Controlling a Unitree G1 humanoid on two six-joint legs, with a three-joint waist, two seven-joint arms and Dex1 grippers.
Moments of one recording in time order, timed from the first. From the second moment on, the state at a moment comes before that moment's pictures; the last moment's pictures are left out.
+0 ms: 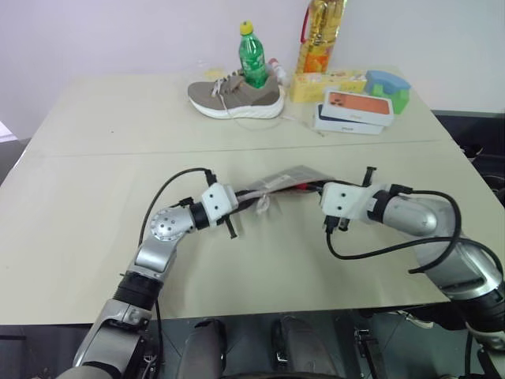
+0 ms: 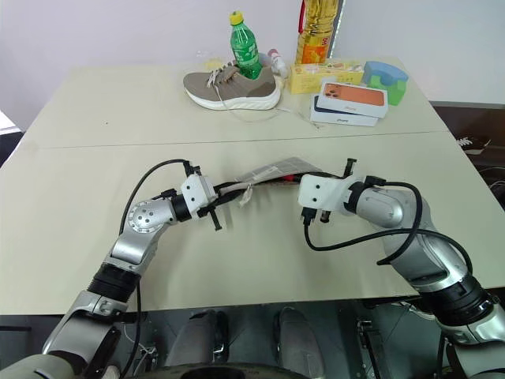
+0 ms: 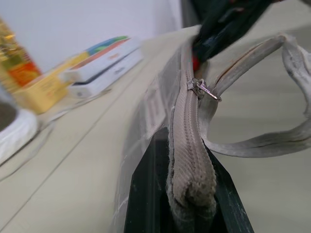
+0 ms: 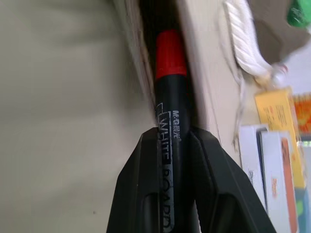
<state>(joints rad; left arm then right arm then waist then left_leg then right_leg) -0.42 0.35 -0.22 0.20 -0.09 -0.27 -0.85 -0.36 -0.88 0.26 -0.40 -0.31 0.36 0.75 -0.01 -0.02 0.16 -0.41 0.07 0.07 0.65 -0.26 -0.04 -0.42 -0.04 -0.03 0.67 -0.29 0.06</state>
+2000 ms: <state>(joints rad) -0.49 0.22 -0.14 0.27 -0.12 -0.17 -0.72 -0.45 -0.52 0.29 -0.53 -0.02 0.64 0.56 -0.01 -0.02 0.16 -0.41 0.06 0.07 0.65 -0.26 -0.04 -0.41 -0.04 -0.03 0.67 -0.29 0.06</state>
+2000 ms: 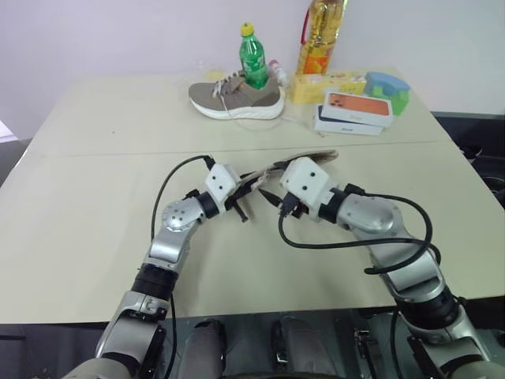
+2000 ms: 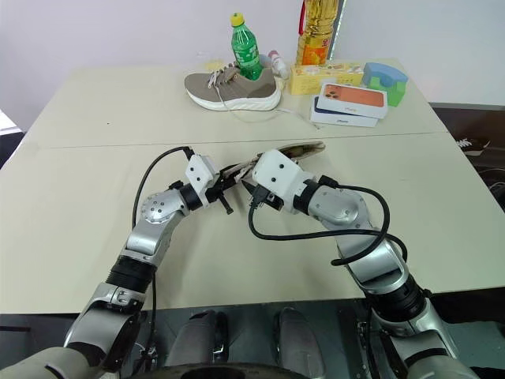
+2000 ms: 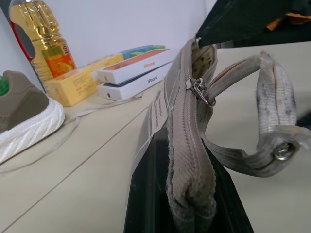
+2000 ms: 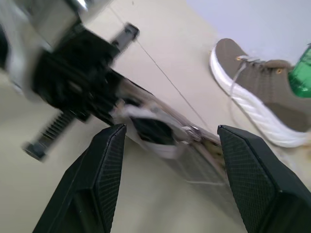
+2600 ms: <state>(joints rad) -0.48 0.24 -0.15 0.25 -0.12 -0.18 -0.76 -0.43 -0.57 0.30 -0.50 -0.08 0.49 0.60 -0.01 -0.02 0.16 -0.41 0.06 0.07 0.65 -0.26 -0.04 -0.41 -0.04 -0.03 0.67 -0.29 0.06</state>
